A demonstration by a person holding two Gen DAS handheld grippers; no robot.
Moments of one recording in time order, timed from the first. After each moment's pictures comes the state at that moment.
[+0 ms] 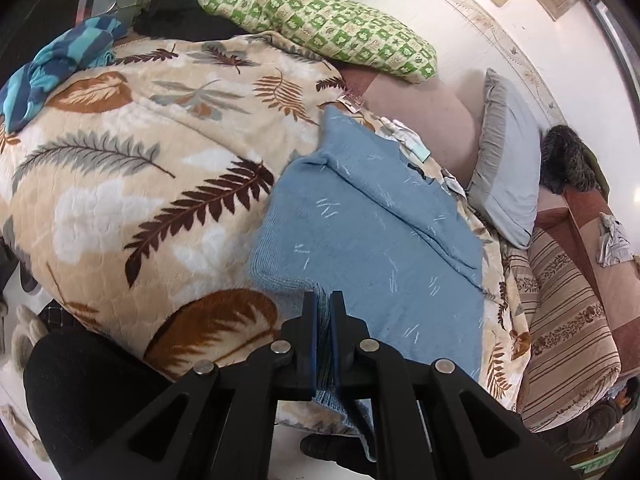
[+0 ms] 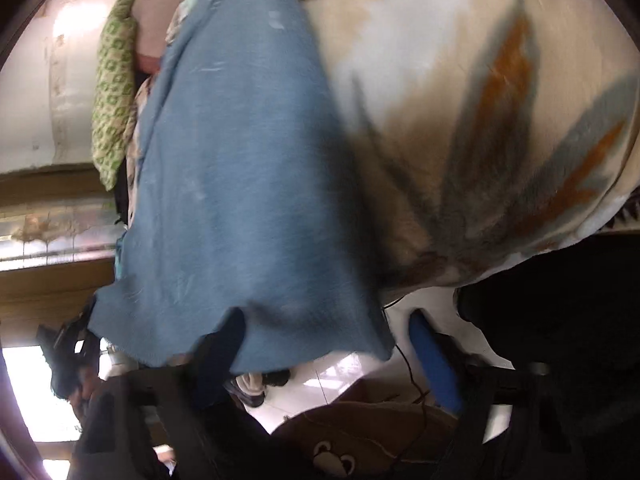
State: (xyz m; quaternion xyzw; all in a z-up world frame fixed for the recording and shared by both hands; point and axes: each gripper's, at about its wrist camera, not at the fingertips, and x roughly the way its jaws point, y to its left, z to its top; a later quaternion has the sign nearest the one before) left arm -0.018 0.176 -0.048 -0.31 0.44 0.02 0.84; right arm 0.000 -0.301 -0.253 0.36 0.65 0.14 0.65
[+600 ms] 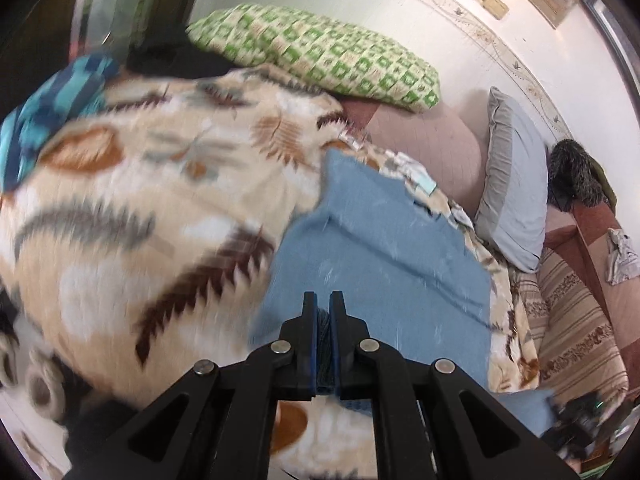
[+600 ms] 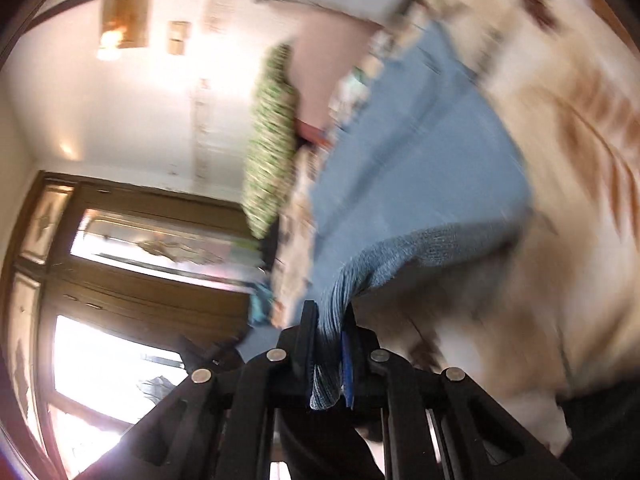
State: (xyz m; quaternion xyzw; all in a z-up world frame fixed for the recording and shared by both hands) left arm 0.045 0.200 -0.013 -0.27 0.41 0.04 0.87; right arm 0.062 -0.325 -0.101 0.46 0.45 0.30 0.71
